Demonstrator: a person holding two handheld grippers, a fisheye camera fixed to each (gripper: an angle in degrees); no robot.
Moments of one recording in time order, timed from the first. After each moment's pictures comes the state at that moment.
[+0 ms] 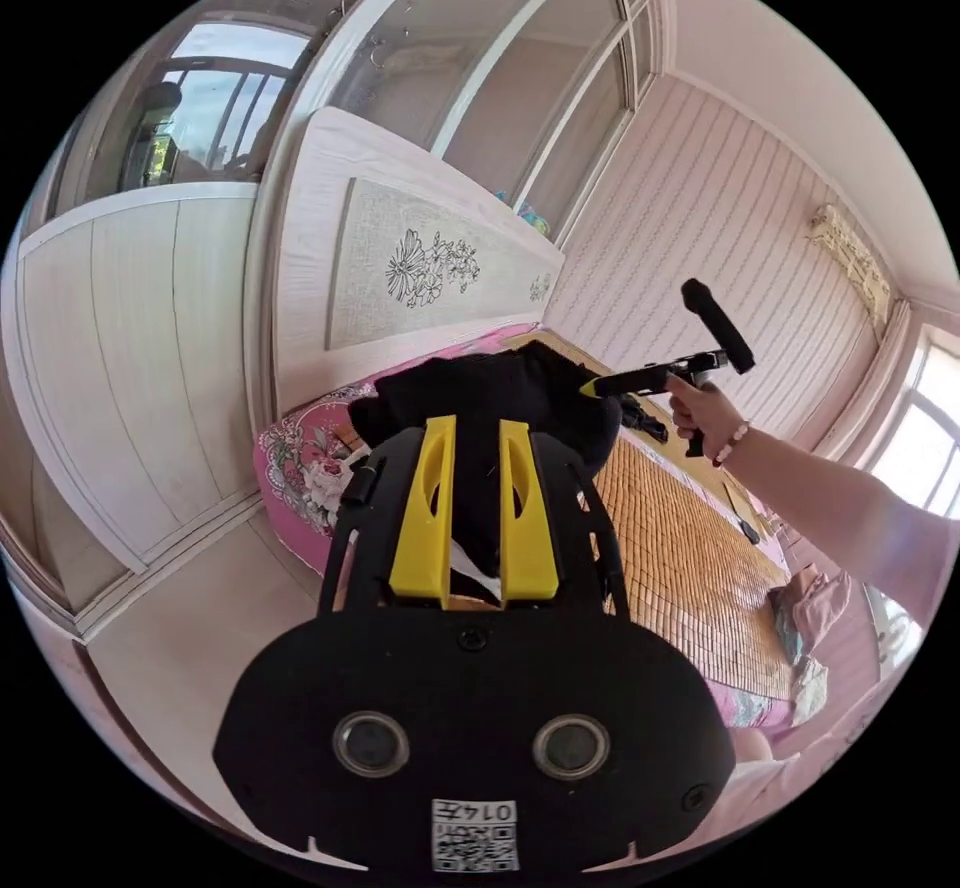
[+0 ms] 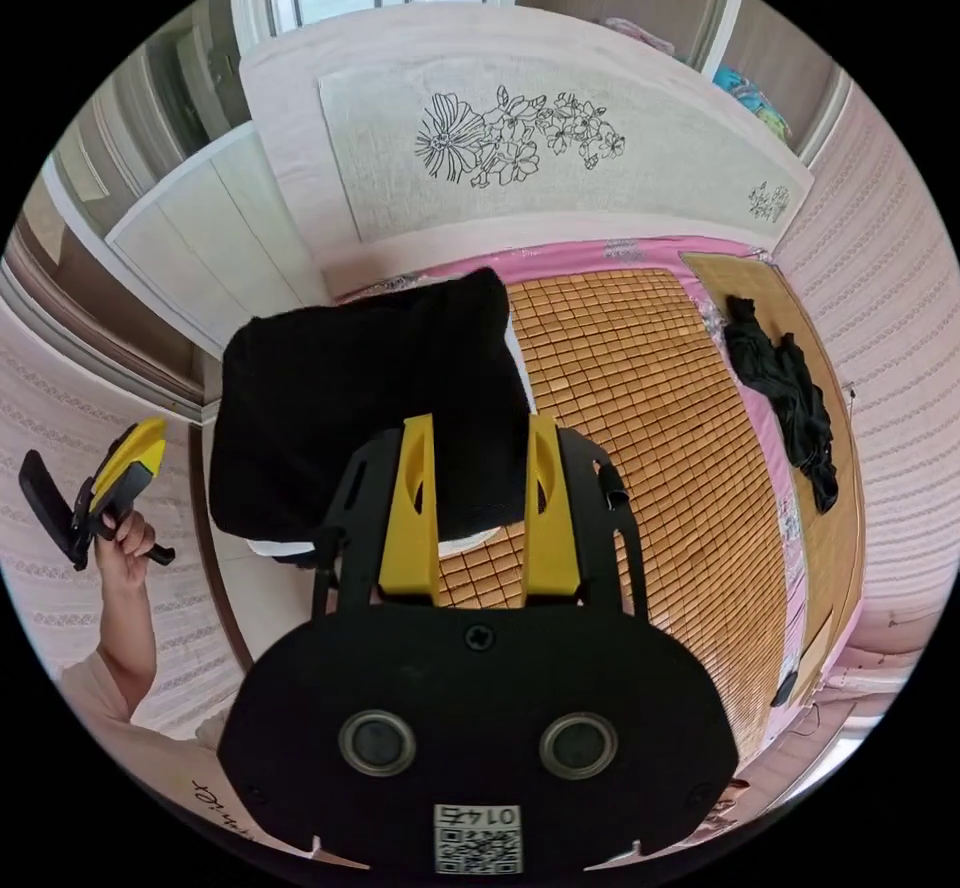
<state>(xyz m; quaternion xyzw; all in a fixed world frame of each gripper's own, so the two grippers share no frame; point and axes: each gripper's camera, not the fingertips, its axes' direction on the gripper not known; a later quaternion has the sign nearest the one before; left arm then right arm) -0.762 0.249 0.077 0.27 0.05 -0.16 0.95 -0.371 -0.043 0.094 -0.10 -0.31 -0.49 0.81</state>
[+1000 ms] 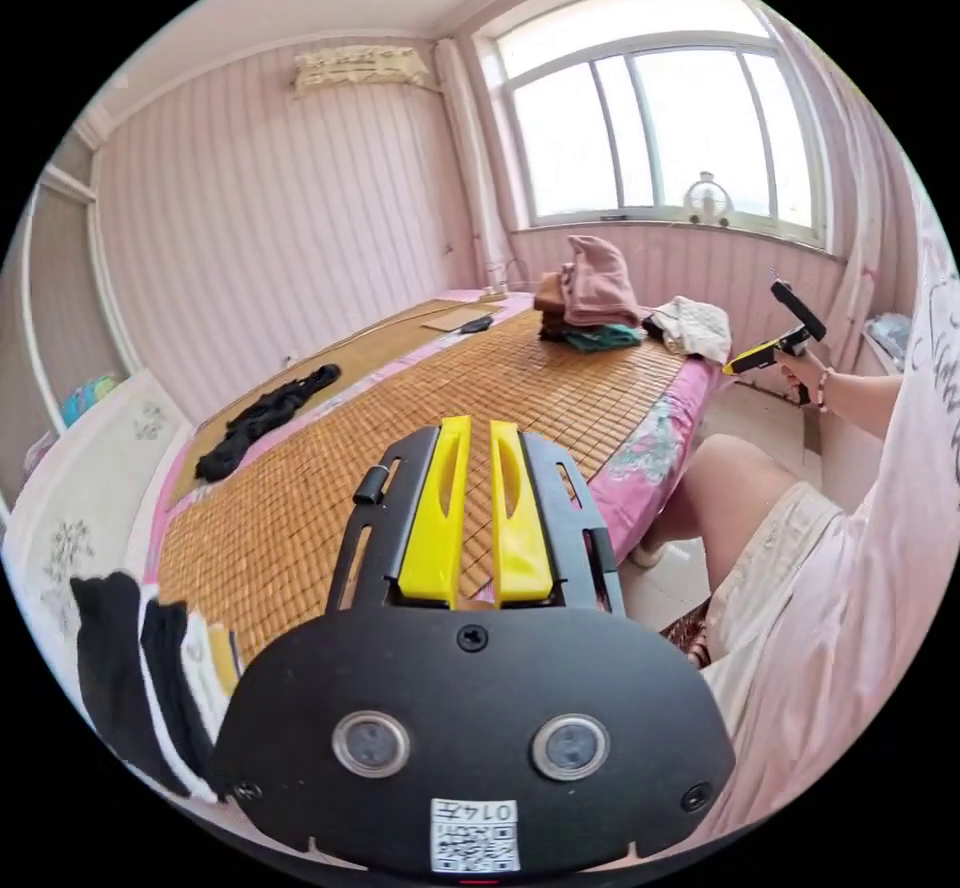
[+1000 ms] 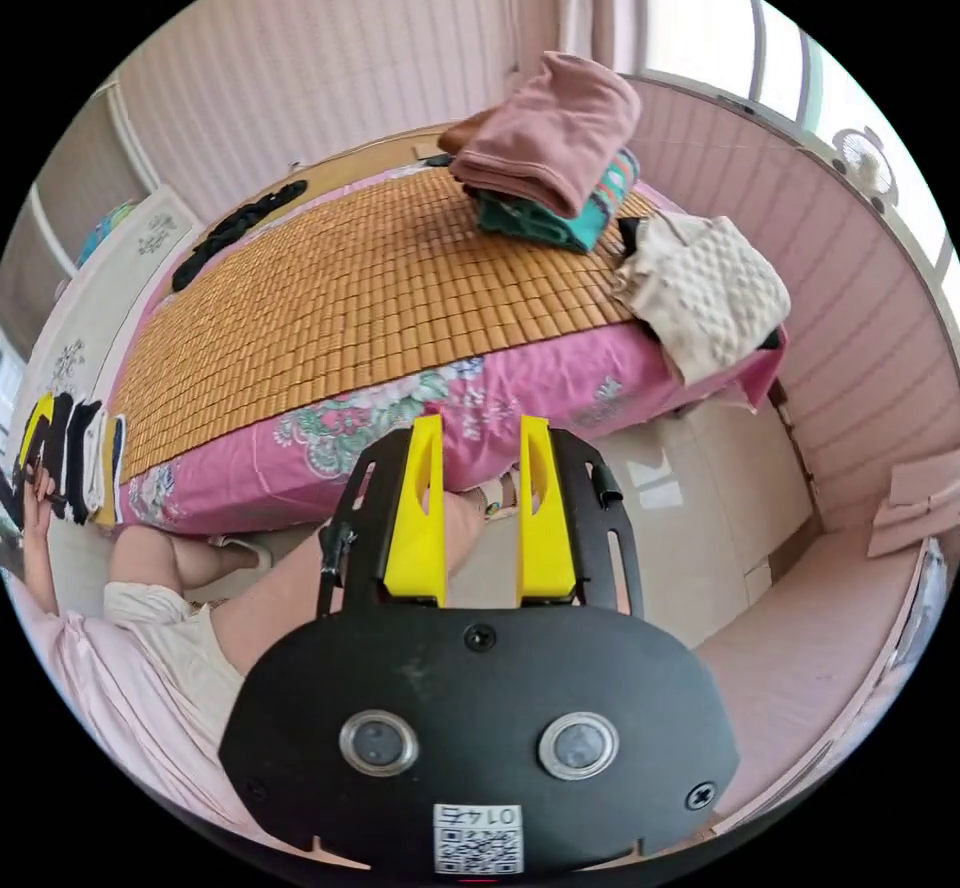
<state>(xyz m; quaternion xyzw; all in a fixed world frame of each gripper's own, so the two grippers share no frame) -0.084 0.311 0.145 0.26 0.22 0.47 0.82 0.552 0.324 0.171 -0.12 -0.03 0.17 0.98</state>
